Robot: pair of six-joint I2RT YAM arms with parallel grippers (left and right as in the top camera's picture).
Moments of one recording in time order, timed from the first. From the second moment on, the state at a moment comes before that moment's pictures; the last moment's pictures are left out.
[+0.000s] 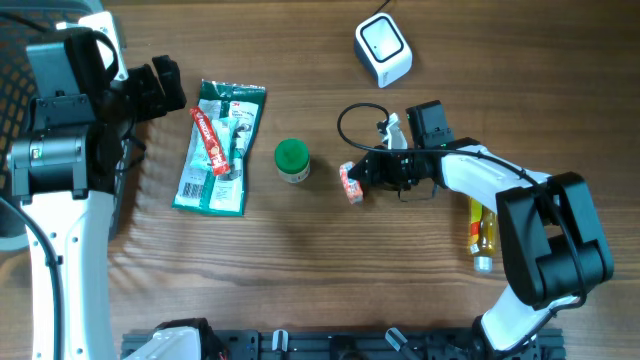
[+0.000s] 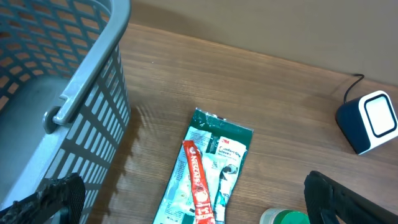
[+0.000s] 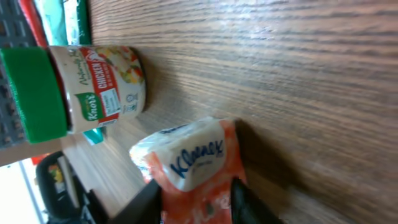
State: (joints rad) left arm 0.08 1.33 1.54 -0.91 -0.02 -0.16; right arm 0.28 1.86 0.94 -0.25 -0.73 0.45
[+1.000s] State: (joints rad) left arm 0.08 1.33 1.54 -0.91 -0.02 -0.16; right arm 0.40 1.43 1.00 -0.59 -0.24 0.41
